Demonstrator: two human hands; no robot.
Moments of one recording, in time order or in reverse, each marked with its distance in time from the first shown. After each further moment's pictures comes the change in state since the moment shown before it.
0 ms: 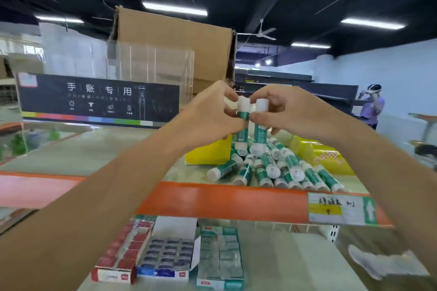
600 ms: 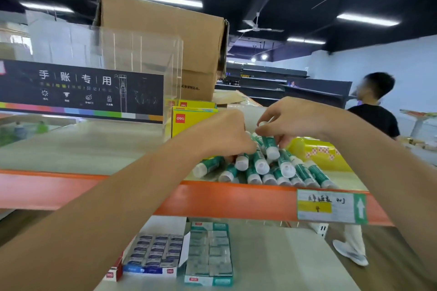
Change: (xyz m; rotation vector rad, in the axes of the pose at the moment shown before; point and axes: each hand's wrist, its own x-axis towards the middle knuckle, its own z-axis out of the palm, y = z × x) left_hand 0.010 0.009 0.046 0.360 -0.276 -0.129; right_hand 0.009 0.031 -0.006 -0.173 -0.196 0.315
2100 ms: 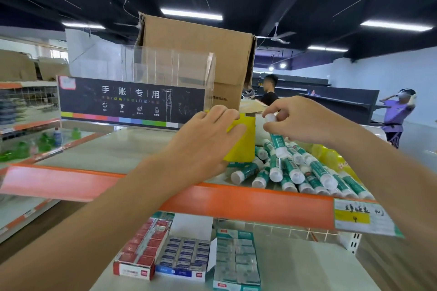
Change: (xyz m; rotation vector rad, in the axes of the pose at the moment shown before) left_hand -0.048 -0.078 -0.026 0.905 0.519 0.491; right_hand 0.004 -0.041 0.018 -0.125 0.248 -0.210
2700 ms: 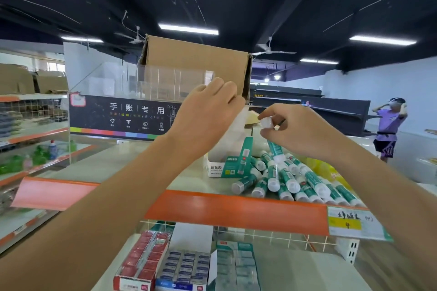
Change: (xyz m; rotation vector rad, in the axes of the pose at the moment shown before) left_hand 0.036 -0.033 -0.021 0.070 0.382 -0.030; right_hand -0.017 -0.016 -0.009 0.021 0.140 -0.065
